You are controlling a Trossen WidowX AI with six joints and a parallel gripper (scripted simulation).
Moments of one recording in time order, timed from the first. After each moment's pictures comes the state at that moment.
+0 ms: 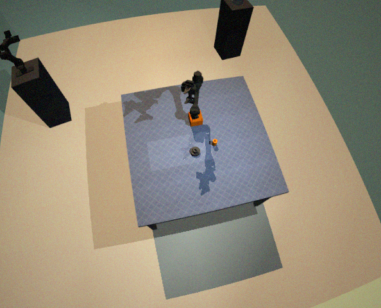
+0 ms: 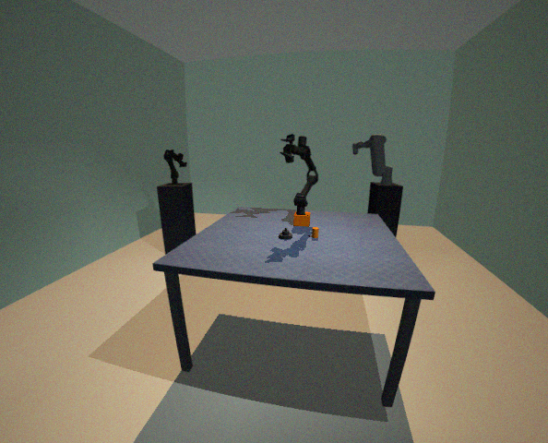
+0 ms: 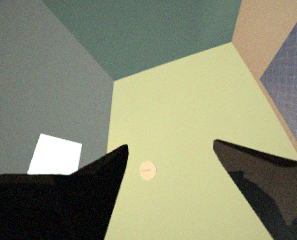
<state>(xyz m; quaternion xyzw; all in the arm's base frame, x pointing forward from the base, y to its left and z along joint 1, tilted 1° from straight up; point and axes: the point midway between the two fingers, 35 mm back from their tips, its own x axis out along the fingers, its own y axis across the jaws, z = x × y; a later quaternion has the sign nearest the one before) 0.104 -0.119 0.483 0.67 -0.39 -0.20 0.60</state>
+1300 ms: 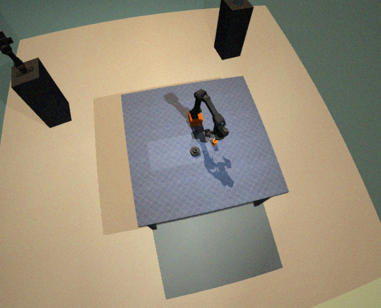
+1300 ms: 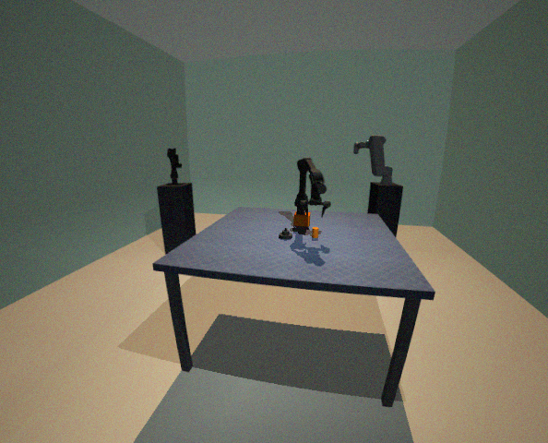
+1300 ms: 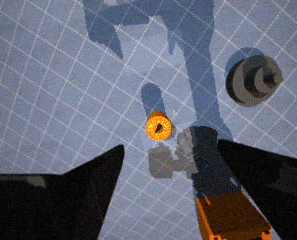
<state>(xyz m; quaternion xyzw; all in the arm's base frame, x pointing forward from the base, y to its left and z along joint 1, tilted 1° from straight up) 0.292 0.073 0.097 0.10 0.67 -0.10 0.73</state>
